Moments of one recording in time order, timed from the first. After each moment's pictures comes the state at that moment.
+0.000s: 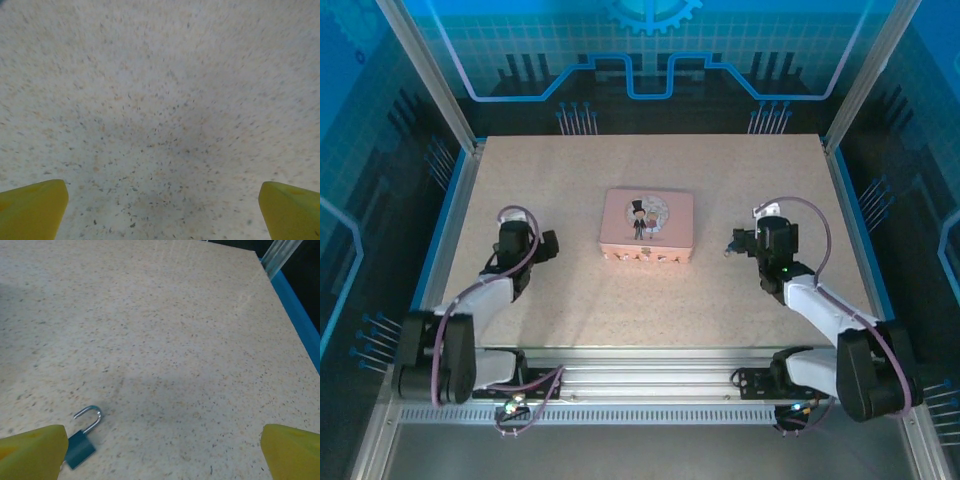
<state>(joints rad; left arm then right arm) -0.01 1.30 0.46 0.15 -0.19 -0.26 0.19 1.20 0.49 0.14 0.38 -0.03</state>
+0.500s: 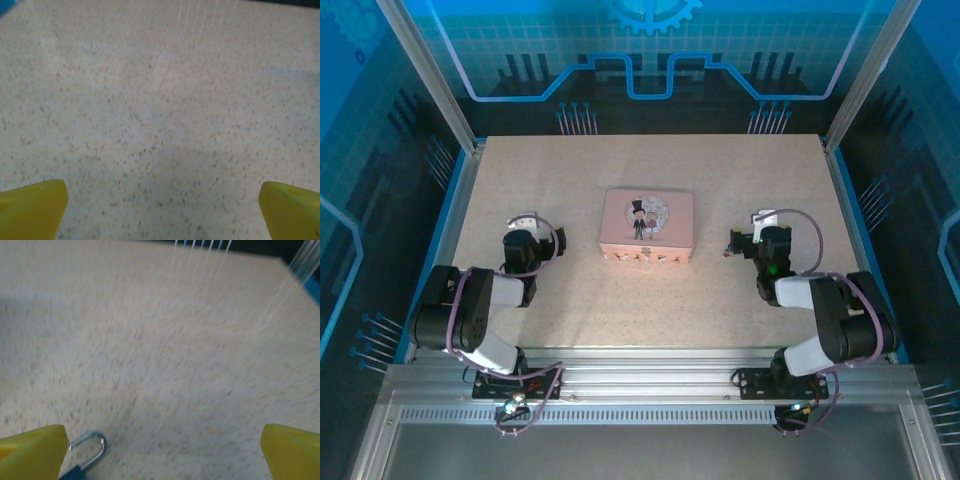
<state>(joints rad) -0.01 1.55 0.34 0.79 -0.13 -0.15 0.12 1.50 0.38 0.66 0.20 -0.05</state>
